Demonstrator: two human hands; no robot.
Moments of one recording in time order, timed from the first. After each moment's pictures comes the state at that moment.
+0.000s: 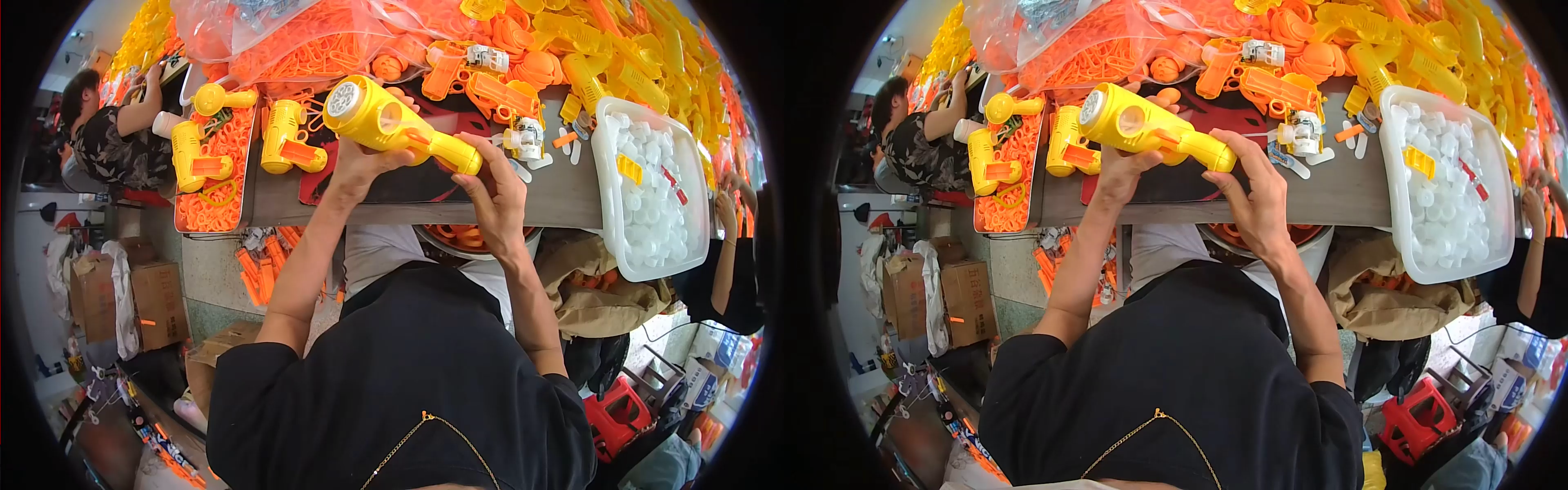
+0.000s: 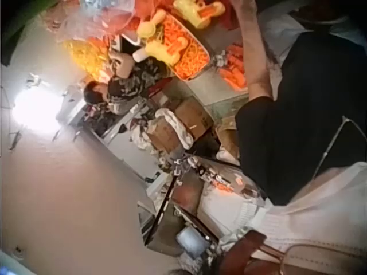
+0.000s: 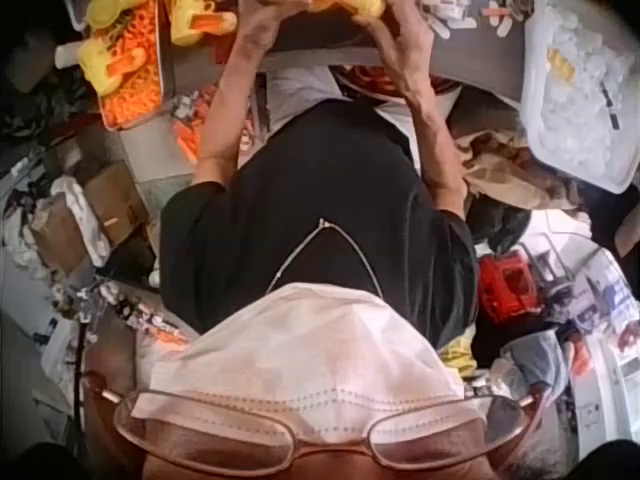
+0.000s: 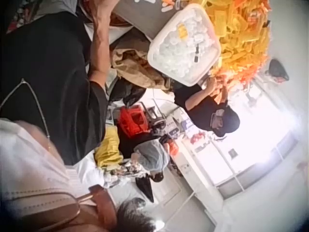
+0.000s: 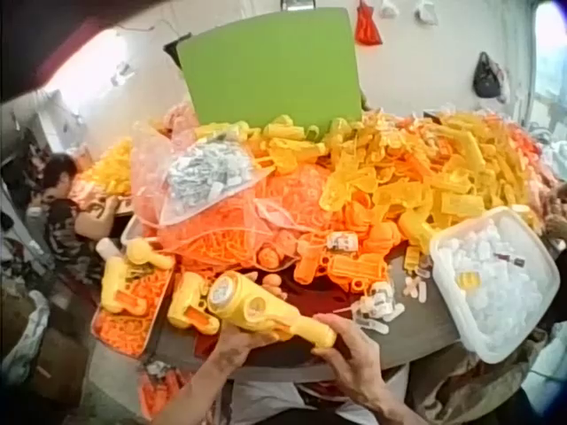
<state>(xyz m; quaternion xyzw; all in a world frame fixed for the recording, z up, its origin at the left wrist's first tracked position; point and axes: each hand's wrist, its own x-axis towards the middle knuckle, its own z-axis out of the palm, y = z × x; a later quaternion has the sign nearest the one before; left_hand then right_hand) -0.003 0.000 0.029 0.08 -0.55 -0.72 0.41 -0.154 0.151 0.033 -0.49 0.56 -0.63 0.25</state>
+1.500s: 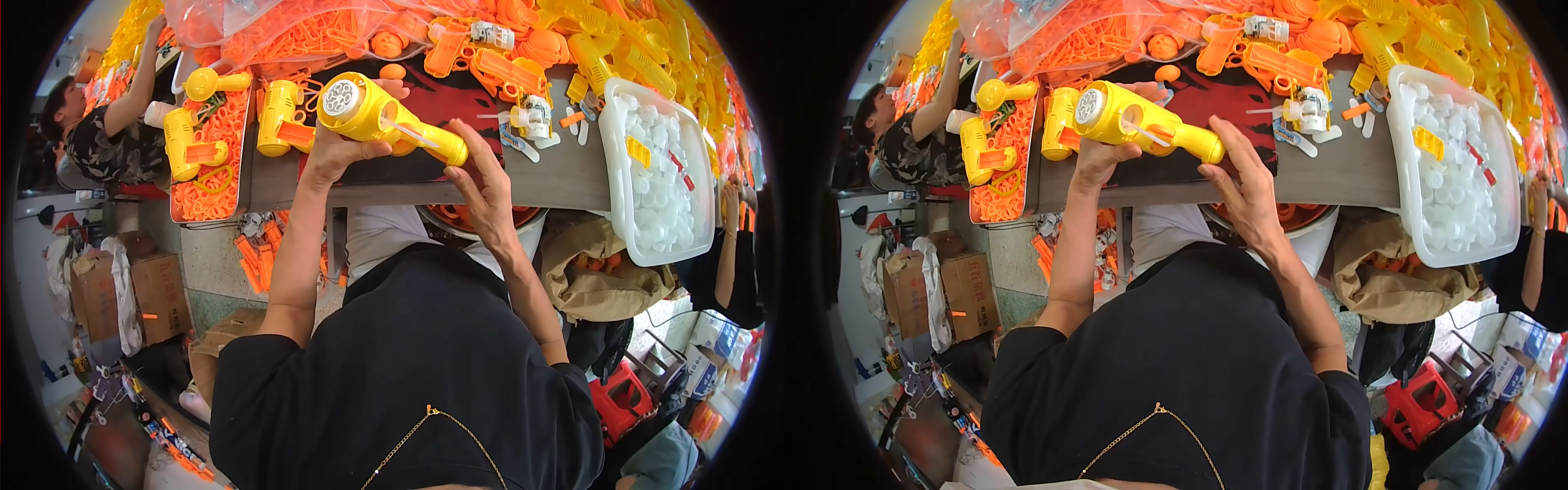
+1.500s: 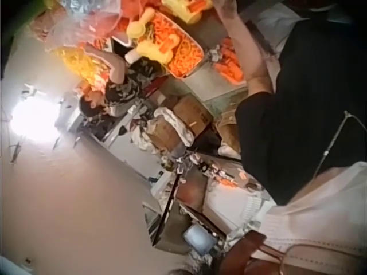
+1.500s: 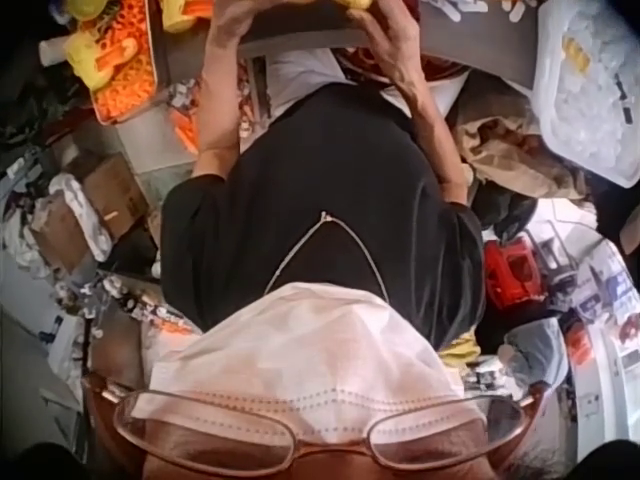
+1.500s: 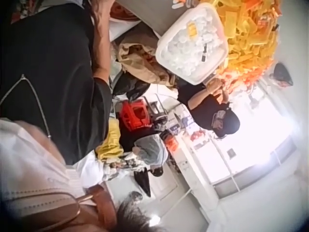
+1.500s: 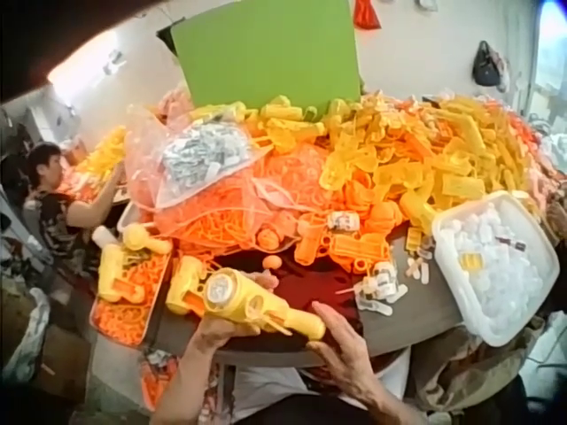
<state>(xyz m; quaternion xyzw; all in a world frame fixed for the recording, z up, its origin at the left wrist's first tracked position) 0.035 -0.027 0.020 0.09 -0.65 -0.68 0.32 -0.132 0.160 0.005 -0.53 0.57 -0.59 0.22</state>
